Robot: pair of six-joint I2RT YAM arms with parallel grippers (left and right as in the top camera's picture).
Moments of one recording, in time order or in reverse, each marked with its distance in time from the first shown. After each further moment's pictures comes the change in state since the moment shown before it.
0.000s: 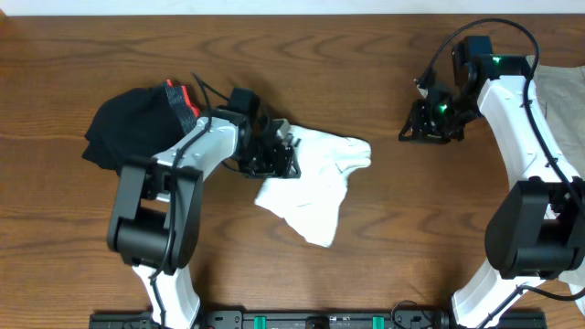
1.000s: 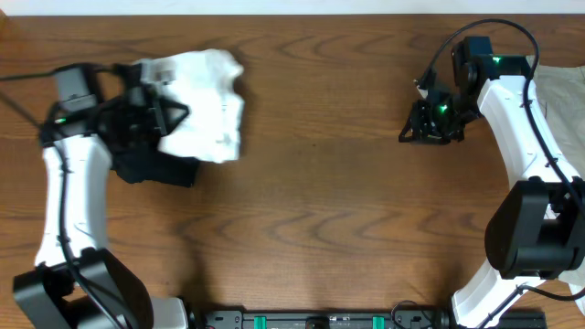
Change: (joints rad) left arm 0.619 -0.390 0.061 -0.030 0.128 0.113; right arm 0.000 0.000 0.000 -0.012 0.000 0.000
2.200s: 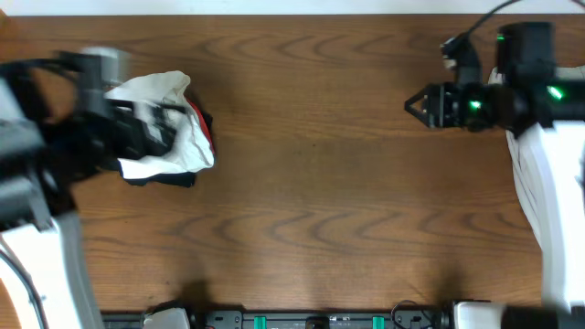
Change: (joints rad) left arm -0.153 -0.346 0.428 -0.544 -0.164 0.092; right arm 0.000 -0.422 0.002 0.129 -0.129 0.008
